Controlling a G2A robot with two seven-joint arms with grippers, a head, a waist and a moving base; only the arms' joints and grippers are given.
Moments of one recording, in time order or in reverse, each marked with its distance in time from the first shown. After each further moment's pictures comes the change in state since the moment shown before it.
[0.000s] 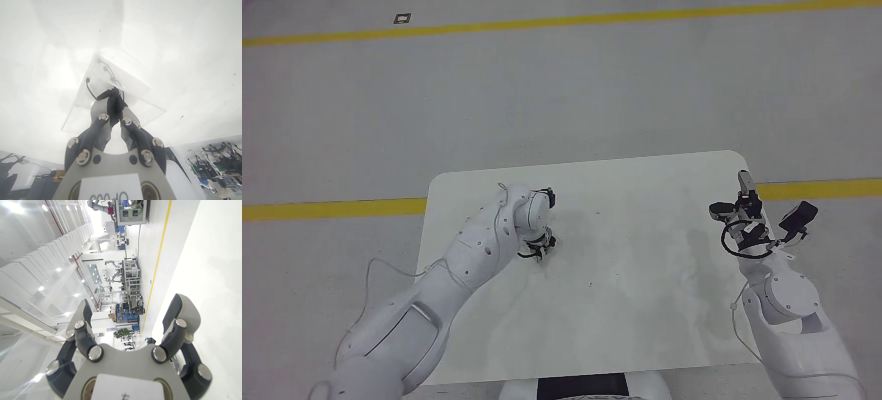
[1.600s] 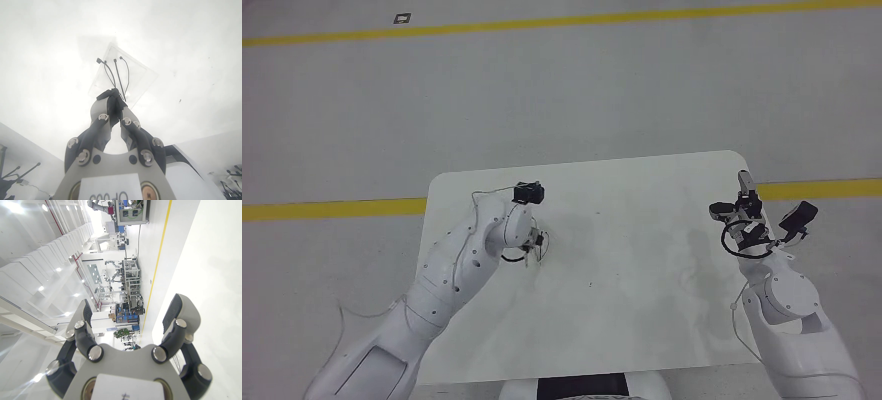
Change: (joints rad) left arm 0.245 0.173 -0.225 -0.558 0.253 0.001 -0.109; right arm 0.000 0.000 0.000 0.000 0.000 0.000 0.000
